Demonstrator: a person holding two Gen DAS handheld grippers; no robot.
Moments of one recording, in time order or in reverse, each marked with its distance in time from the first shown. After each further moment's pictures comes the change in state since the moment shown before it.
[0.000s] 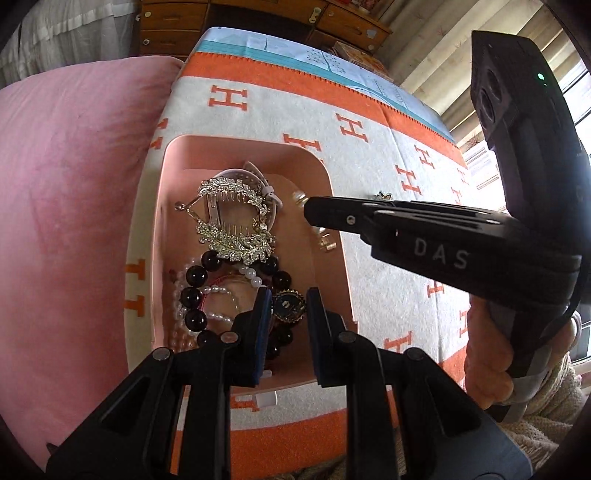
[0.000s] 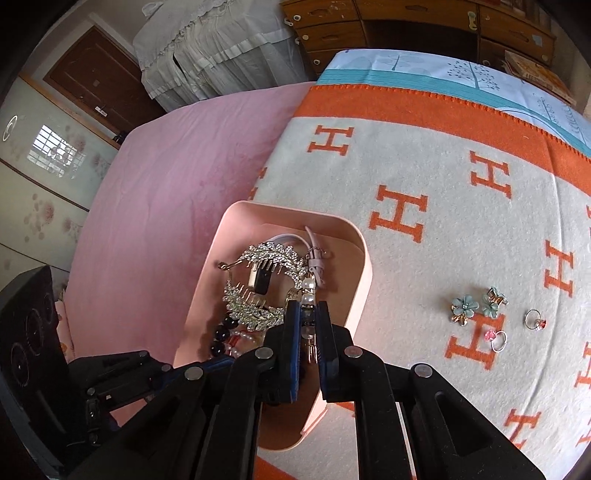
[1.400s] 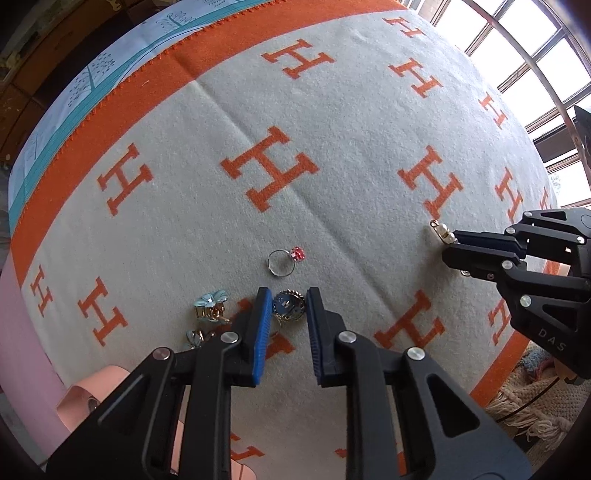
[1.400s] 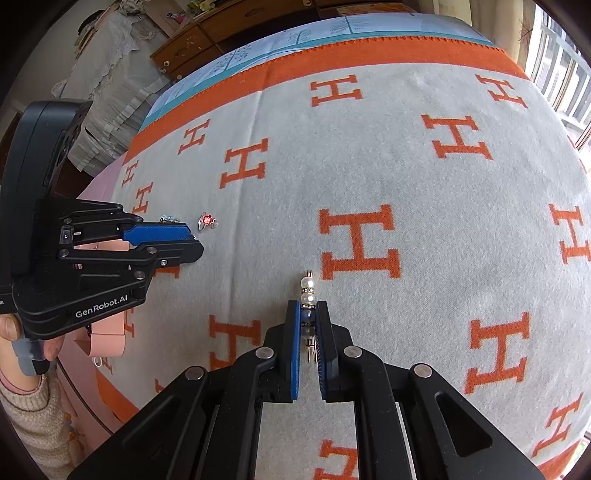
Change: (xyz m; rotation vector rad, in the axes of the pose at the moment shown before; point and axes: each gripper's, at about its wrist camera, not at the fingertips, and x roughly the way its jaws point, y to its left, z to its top) left arm 0.172 -0.219 0.079 0.653 0.345 0.186; right arm -0.086 -0.258 -0.132 0.327 -0.064 -0.131
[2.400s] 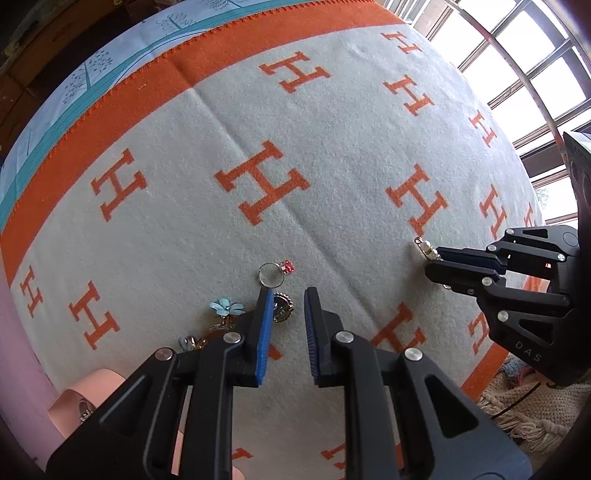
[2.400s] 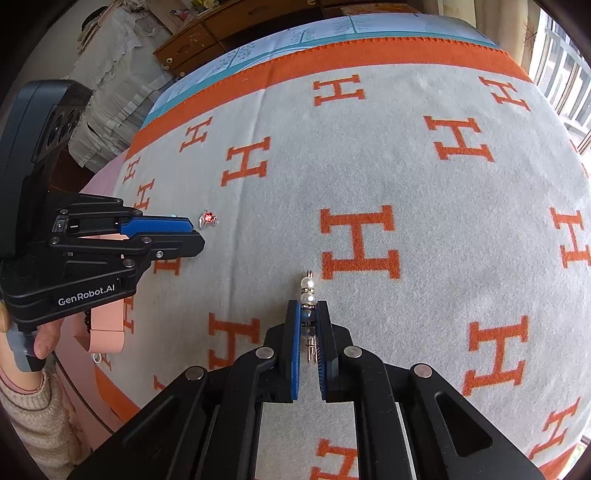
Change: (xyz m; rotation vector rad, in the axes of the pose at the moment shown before) left arm -0.005 0.007 0.011 -0.024 -0.008 -0.065; right arm -0.002 -0.002 -0.001 -0.010 0.001 0.003
